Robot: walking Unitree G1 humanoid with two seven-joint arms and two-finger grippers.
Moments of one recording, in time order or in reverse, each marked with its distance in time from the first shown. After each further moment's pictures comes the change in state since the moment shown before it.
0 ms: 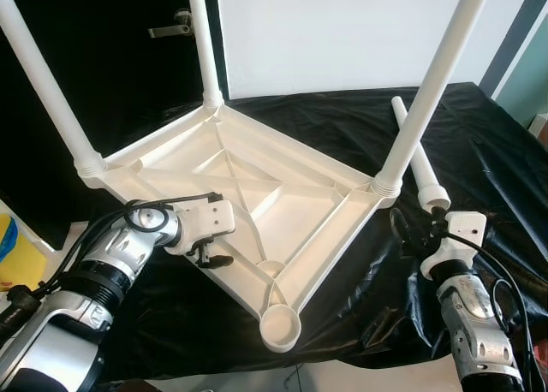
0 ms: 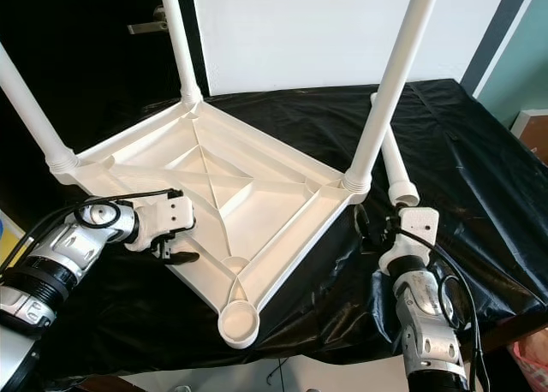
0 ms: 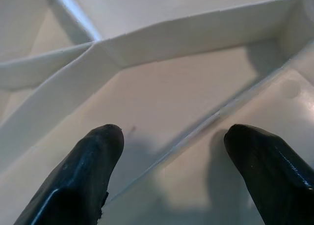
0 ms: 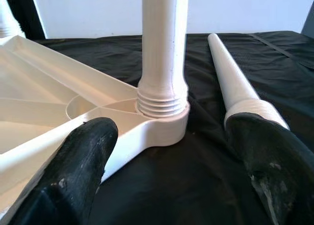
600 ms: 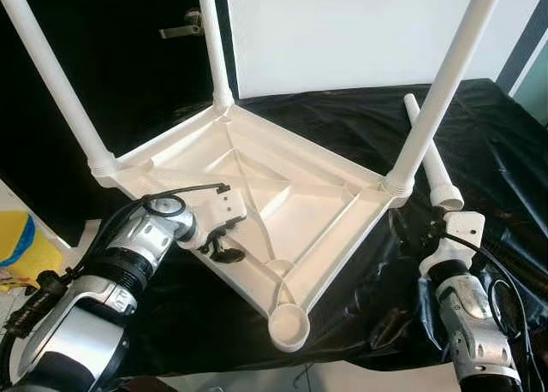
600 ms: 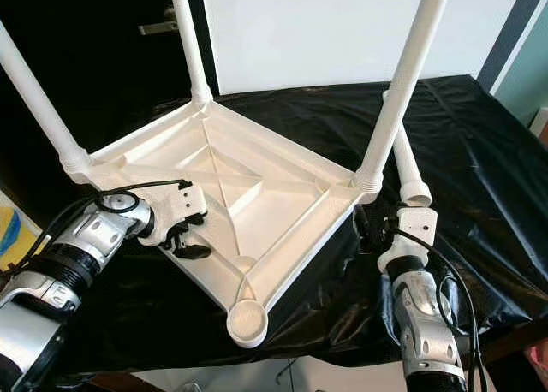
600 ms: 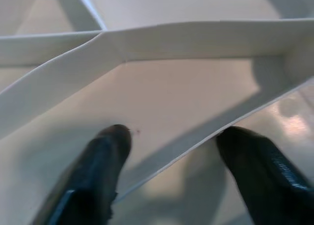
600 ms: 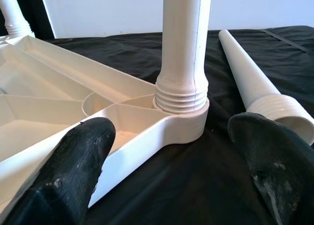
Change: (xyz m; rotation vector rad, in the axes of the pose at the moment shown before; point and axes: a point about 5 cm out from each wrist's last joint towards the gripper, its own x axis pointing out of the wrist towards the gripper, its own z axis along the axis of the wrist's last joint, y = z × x) left arm 0.011 0.003 0.015 -0.118 -0.008 -0.075; right arm -0.001 0.002 0.000 -0.006 -0.002 -0.009
